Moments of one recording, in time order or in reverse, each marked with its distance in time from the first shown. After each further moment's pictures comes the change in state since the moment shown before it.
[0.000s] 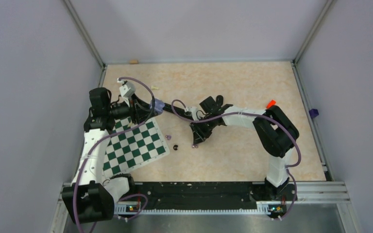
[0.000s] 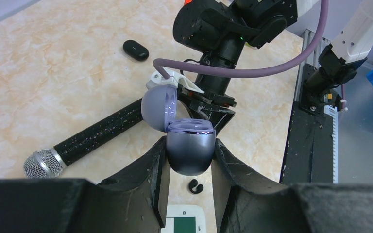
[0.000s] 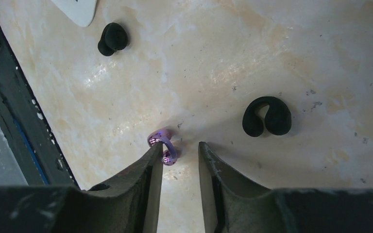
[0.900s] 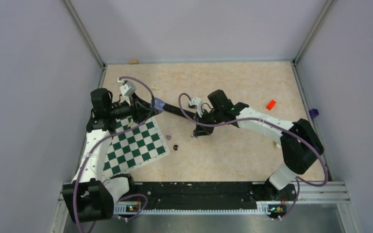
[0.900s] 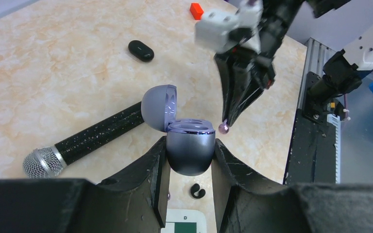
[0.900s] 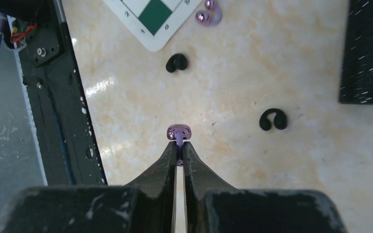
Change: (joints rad) left arm -0.005 0.003 -0.053 0.134 -0.014 -0.106; right arm -0.003 -0.232 -0.053 -0.005 -0.065 -0.069
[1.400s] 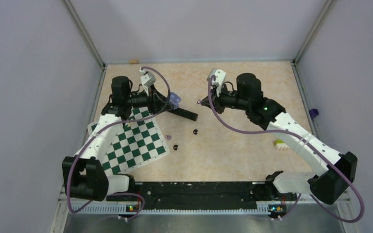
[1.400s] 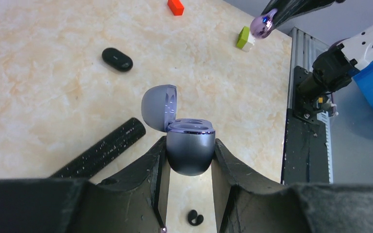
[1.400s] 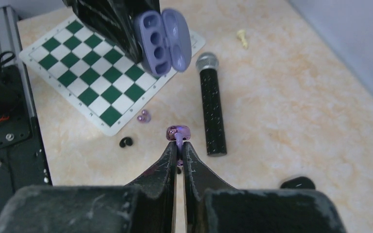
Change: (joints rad) left arm -0.222 0.186 0.103 0.085 -0.123 -0.058; right arm -0.053 -0.408 0.068 0.095 0.203 -0.033
